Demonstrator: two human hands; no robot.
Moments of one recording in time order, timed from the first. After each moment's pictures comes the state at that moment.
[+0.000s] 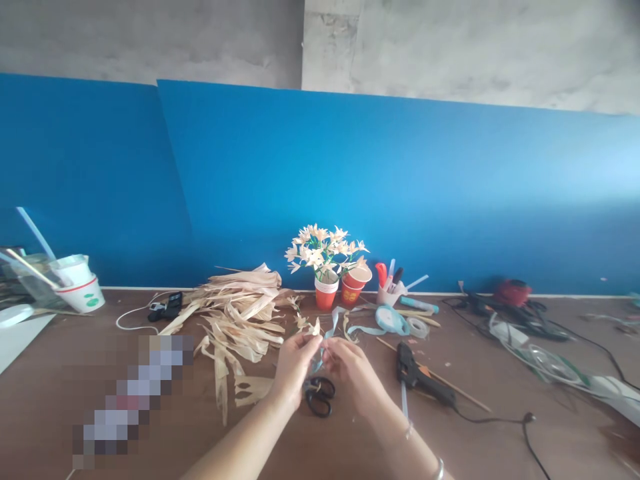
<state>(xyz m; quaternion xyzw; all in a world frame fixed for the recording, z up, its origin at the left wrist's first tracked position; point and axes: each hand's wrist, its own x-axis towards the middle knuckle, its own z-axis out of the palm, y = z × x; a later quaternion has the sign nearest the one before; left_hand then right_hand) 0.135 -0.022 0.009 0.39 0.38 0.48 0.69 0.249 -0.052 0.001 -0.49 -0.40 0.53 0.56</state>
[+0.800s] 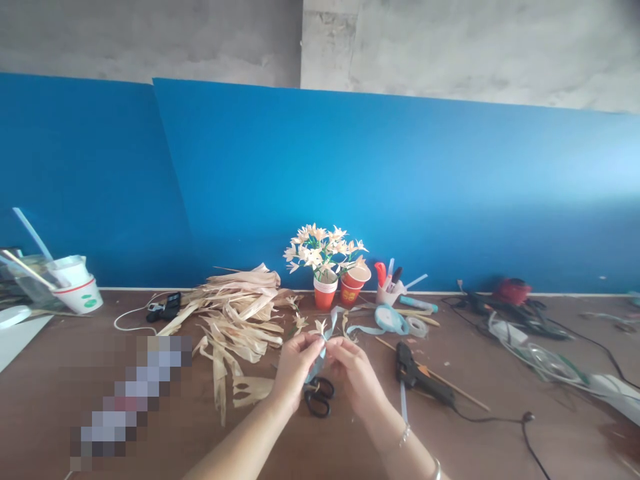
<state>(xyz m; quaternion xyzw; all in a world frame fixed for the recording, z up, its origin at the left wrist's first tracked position) 0.136 -0.018 -0.002 0.44 0.39 0.47 0.66 0.247 -0.052 0.001 -0.46 -0.32 0.54 0.62</state>
